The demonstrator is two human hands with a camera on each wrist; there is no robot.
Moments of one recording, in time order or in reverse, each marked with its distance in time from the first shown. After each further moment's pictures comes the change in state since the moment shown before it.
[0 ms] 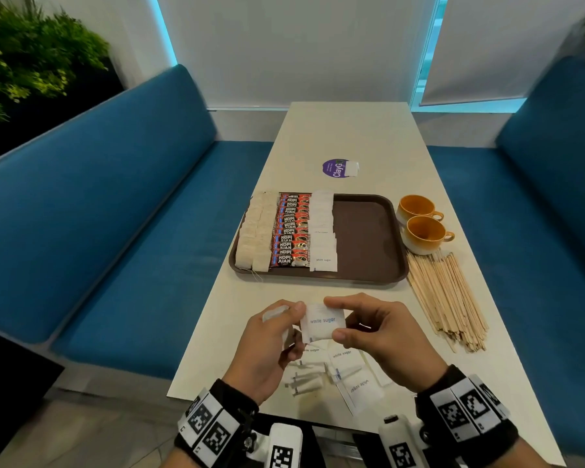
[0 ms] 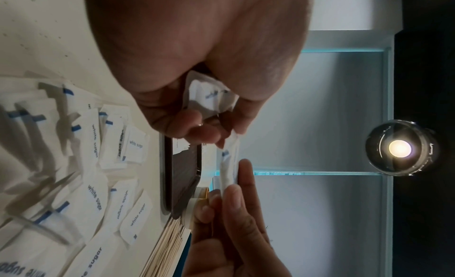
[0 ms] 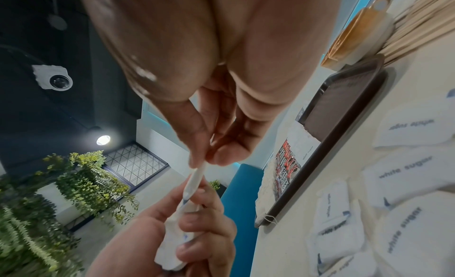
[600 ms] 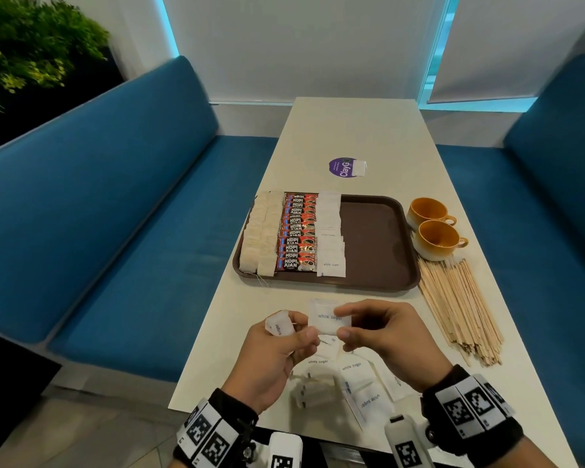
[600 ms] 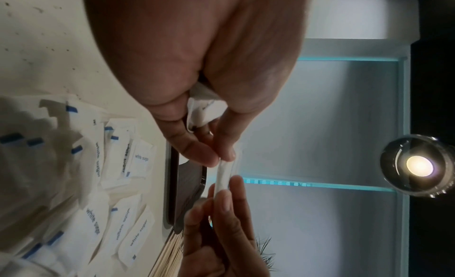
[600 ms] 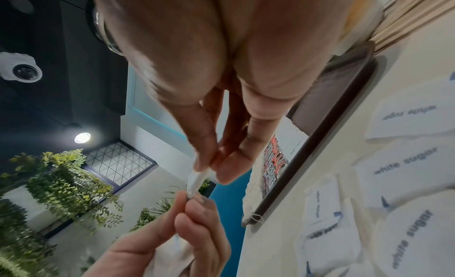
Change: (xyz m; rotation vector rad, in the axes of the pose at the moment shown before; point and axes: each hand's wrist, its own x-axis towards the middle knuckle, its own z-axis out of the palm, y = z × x) left_hand 0.014 -0.001 -0.015 -0.140 -0.007 -0.024; right_hand 0.026 0.003 0.003 0.089 0.055 0.152
